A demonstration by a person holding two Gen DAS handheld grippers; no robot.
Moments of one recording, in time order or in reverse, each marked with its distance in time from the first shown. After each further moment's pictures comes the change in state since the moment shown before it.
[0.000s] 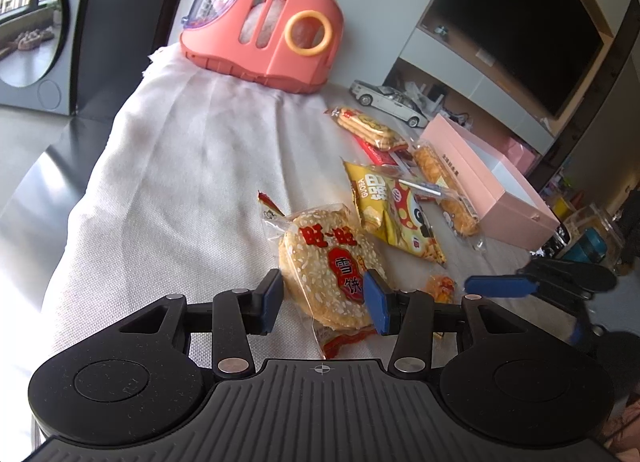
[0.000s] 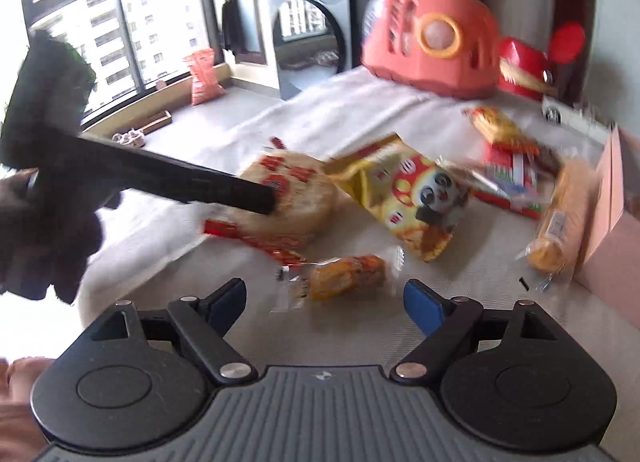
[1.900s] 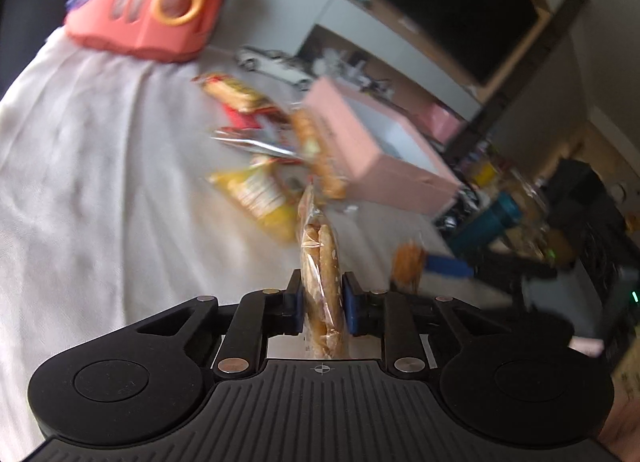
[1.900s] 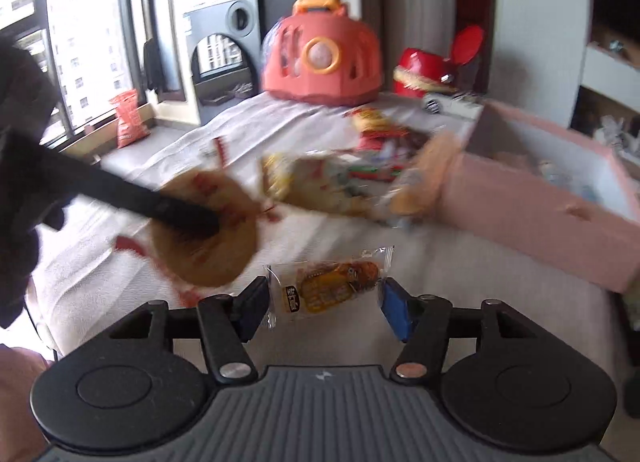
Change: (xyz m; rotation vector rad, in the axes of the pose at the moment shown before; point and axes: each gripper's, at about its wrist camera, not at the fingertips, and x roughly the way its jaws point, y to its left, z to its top) left arm 0.002 -0.079 -0.004 0.057 0.101 -0.249; right arm -0.070 -0.034 -0.044 0.166 -0.092 -0.235
